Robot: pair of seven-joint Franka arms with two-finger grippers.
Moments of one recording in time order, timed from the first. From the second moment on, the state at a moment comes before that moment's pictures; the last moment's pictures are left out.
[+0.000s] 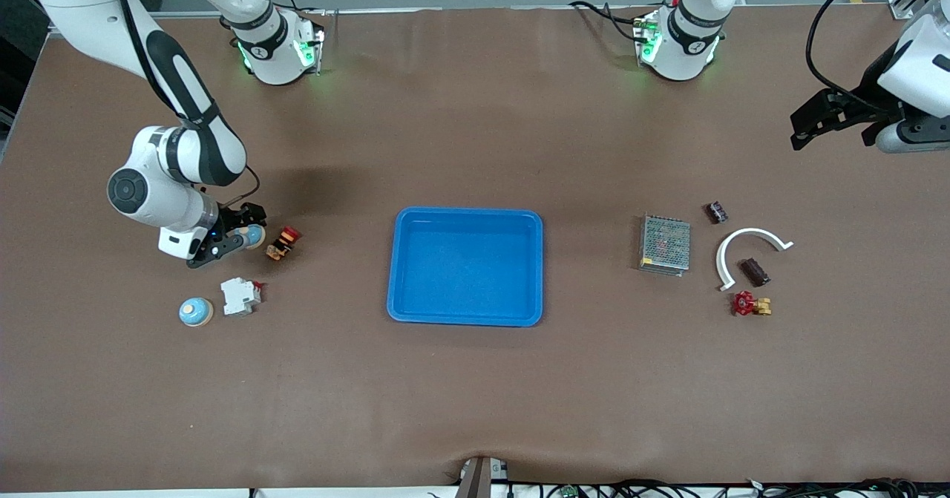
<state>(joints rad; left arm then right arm) -0.10 -0.05 -0.03 -1.57 0.03 1.53 -0.16 -0.01 0.35 -0.02 -2.28 0.08 2.48 -0.55</state>
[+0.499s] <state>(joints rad) -0.10 -0.05 -0.03 -1.57 0.03 1.53 -0.16 0.00 0.34 -0.02 -2.00 0.08 2.09 -0.42</state>
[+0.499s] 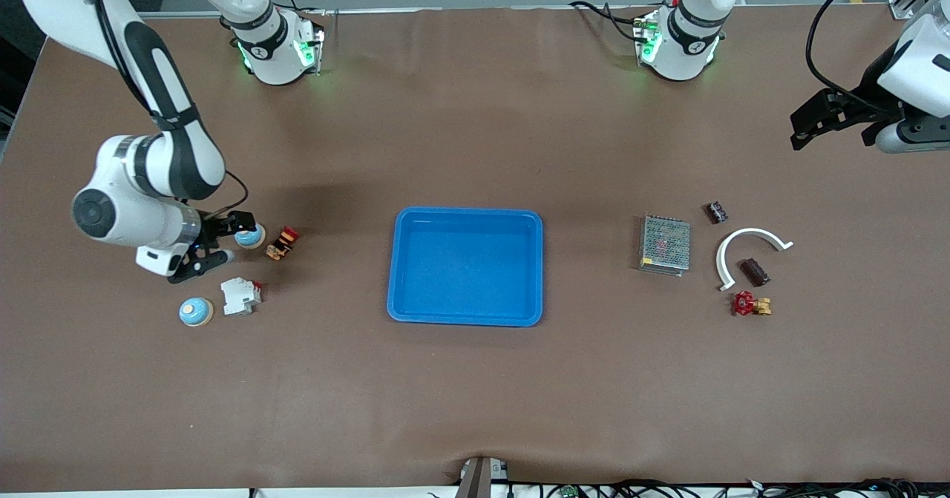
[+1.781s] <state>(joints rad) -0.10 -0.05 -0.03 -1.56 0.03 1.53 -0.16 0.00 0.19 -0.03 -1.19 -0.03 1.36 -0.17</state>
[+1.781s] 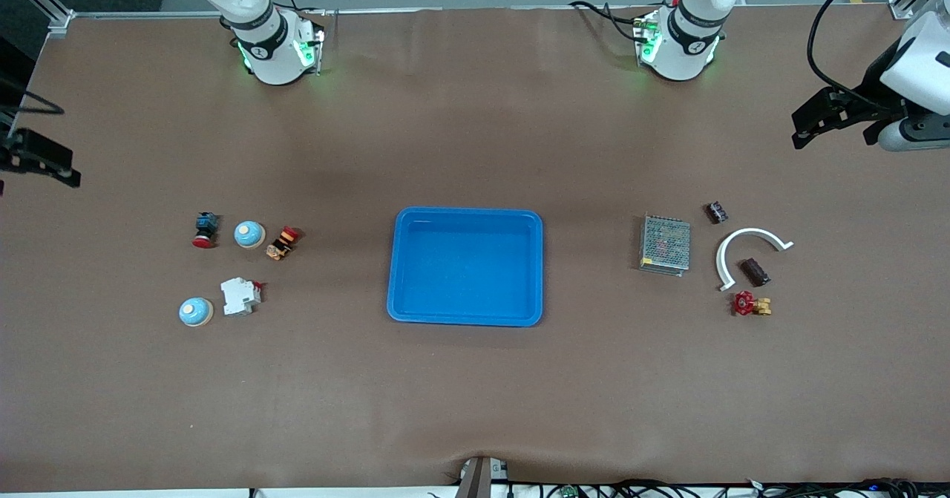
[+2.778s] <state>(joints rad) -0.10 -0.05 -0.03 -1.56 0.03 1.53 -0.16 0.00 -0.06 -0.03 -1.70 -0.03 1.66 -0.10</state>
